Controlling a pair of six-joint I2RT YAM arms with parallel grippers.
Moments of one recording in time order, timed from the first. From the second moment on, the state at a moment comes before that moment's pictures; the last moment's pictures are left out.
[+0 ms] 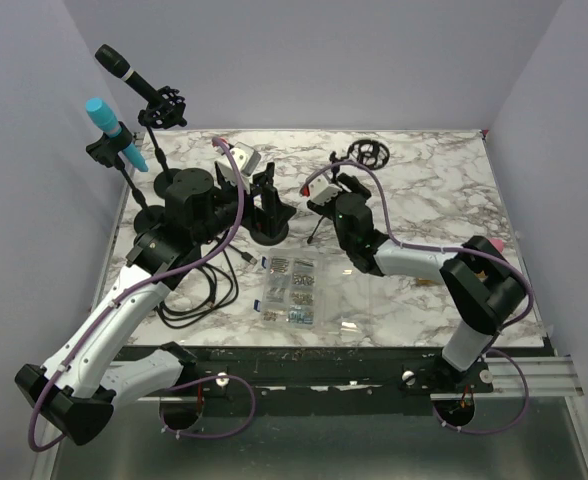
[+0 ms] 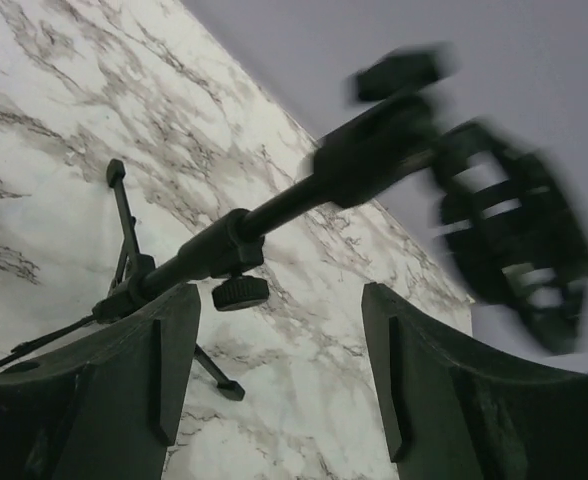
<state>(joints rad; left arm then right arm) -0.57 1.03 1.15 -0.34 0.22 -0.18 0.74 1.75 0.93 0.68 0.56 -0.73</state>
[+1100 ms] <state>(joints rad) -0.57 1.01 1.14 -0.33 0.23 -0.21 0.72 1.31 0.88 0.00 0.51 0.33</state>
